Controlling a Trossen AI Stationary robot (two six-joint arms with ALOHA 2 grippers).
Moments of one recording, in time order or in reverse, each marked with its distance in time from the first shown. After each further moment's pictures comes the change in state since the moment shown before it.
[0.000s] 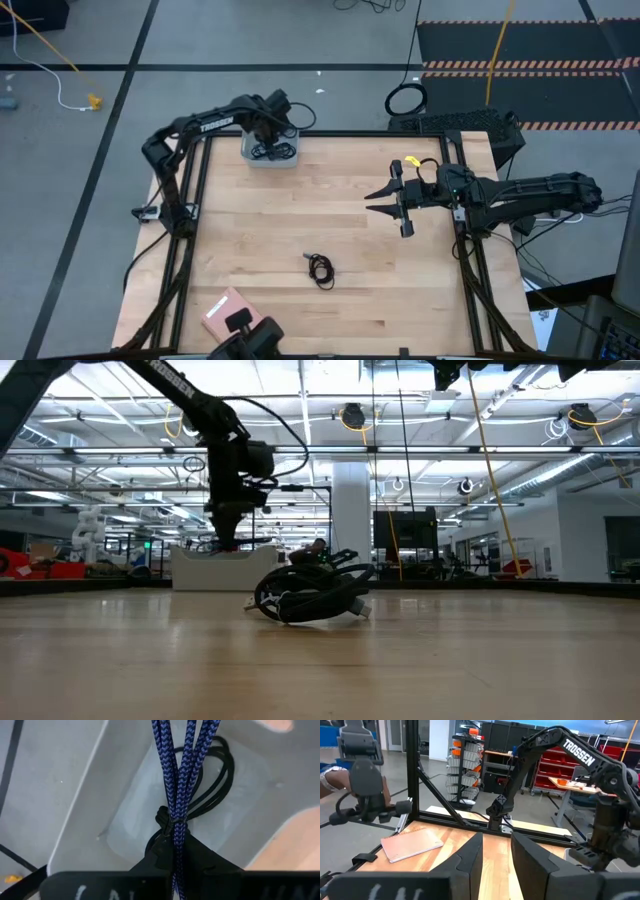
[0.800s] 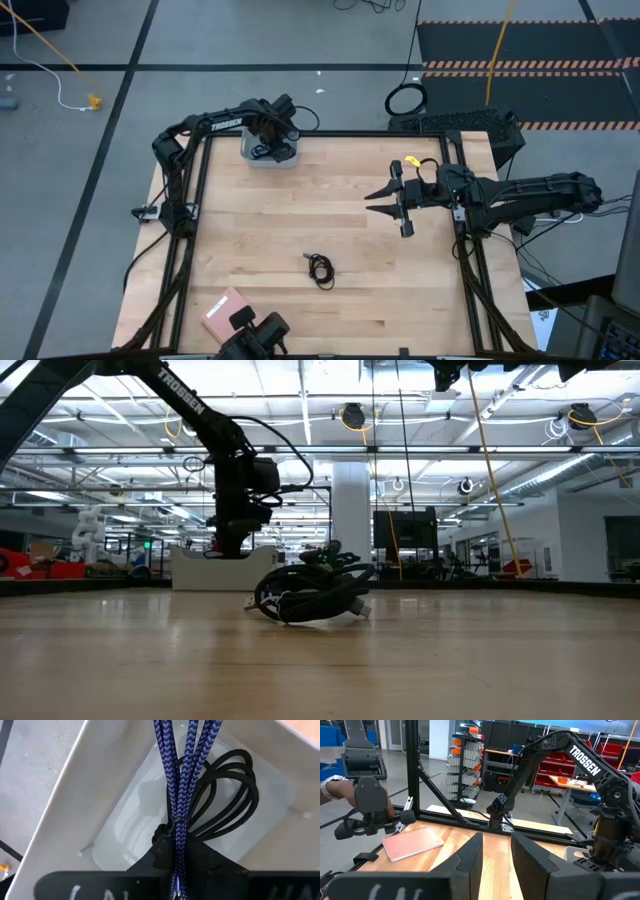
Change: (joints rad) left arm 0.003 0.090 -0.001 0.067 -0.008 -0.087; right arm 0.000 0.000 0.000 -0.007 0.000 0.008
